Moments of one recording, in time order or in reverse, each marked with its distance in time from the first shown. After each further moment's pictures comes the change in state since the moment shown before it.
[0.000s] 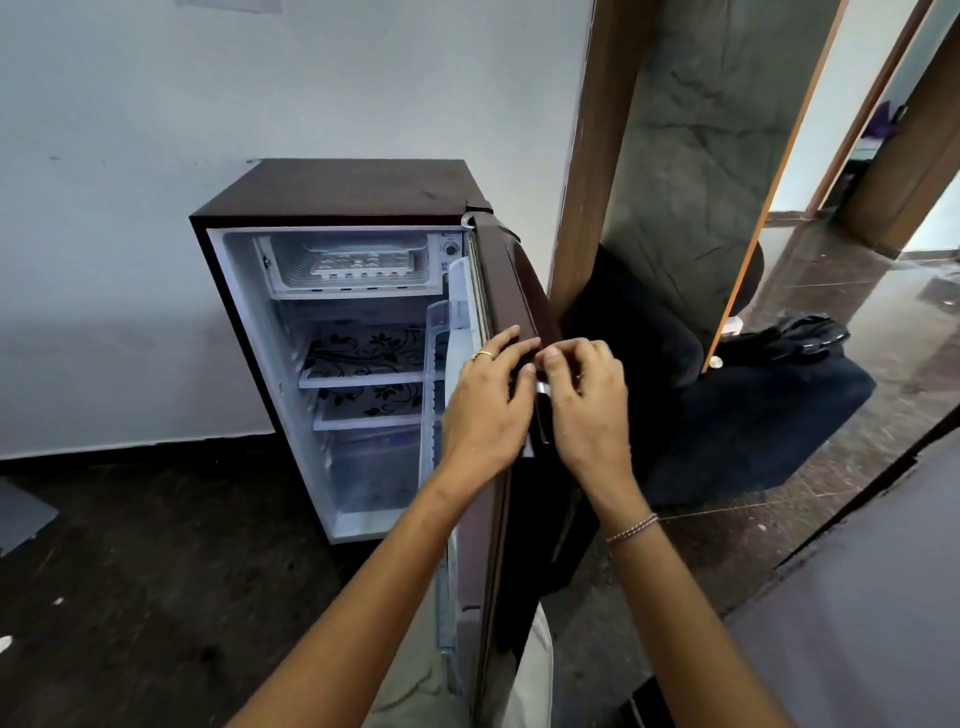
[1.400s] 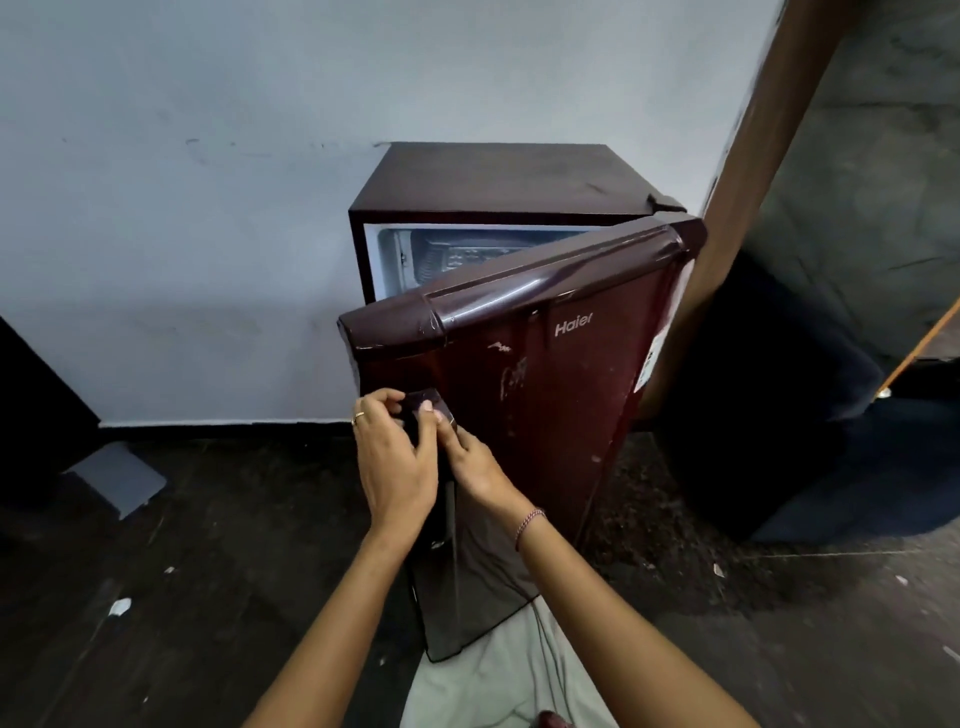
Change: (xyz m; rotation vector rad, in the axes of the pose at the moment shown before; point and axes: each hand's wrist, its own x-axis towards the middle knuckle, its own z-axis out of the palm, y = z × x) left_hand 0.009 -0.262 -0.181 0.152 0.553 -0.250; right_hand -0.034 -0.043 0.348 0.335 -0.878 0.374
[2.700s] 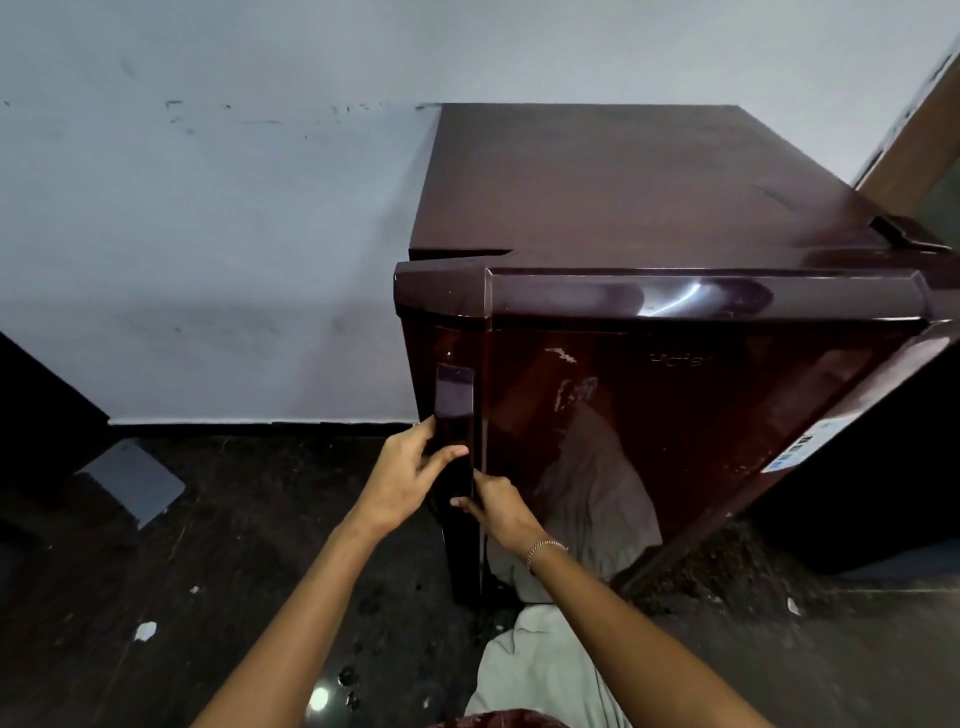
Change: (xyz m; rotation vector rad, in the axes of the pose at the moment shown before) left_hand 0.217 -0.171 0.065 -0.312 -0.632 0.041; right_hand 0.254 0.056 0.042 -0.481 -0.091 -0.021
